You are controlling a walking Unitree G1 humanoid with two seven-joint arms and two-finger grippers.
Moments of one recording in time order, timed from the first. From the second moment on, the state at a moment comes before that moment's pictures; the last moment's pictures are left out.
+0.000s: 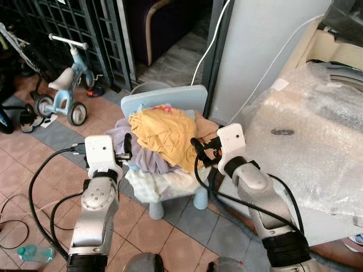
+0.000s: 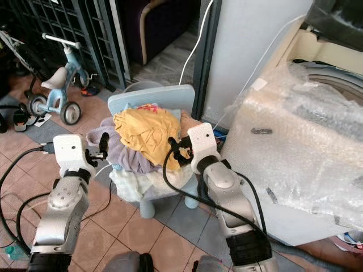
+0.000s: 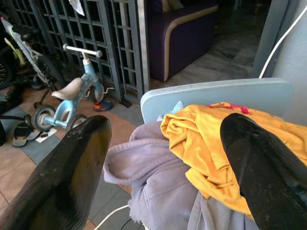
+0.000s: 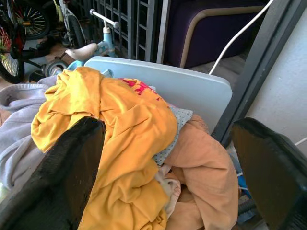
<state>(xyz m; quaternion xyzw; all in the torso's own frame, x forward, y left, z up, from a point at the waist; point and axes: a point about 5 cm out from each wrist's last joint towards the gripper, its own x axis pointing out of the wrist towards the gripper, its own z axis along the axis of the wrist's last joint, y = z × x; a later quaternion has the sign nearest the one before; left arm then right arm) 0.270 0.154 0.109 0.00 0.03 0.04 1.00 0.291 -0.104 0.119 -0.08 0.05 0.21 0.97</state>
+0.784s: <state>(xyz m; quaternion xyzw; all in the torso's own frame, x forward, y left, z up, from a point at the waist) 0.265 0.148 0.107 0.00 0.04 0.04 1.00 0.304 -0.103 0.078 -0.15 0.16 0.21 0.95</state>
